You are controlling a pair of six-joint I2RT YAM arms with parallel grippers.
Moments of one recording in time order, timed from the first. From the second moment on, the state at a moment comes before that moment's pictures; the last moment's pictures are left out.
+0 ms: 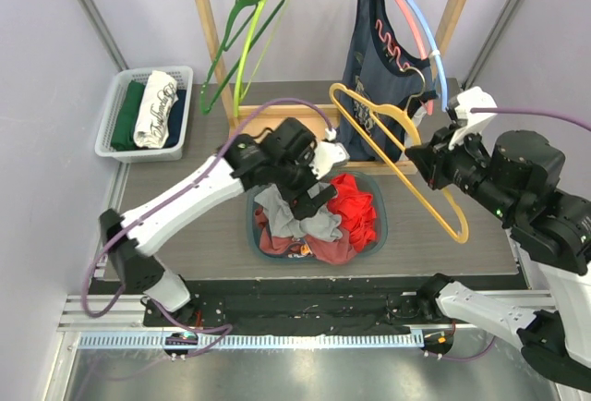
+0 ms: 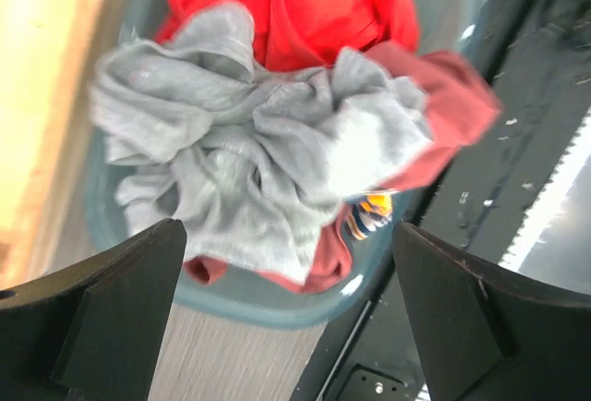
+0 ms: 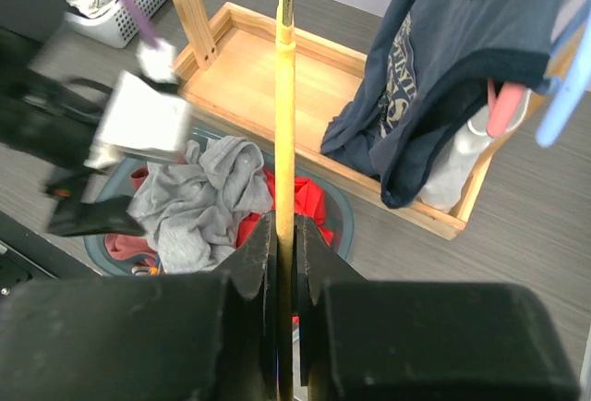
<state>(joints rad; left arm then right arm) -0.92 1.59 1.63 -1.02 0.16 0.18 0.64 0.91 1.67 -1.02 0.15 0.06</state>
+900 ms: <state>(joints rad) -0.90 1.22 2.19 -1.33 0.10 0.34 0.64 1.76 2.39 -0.89 0.31 -0.04</state>
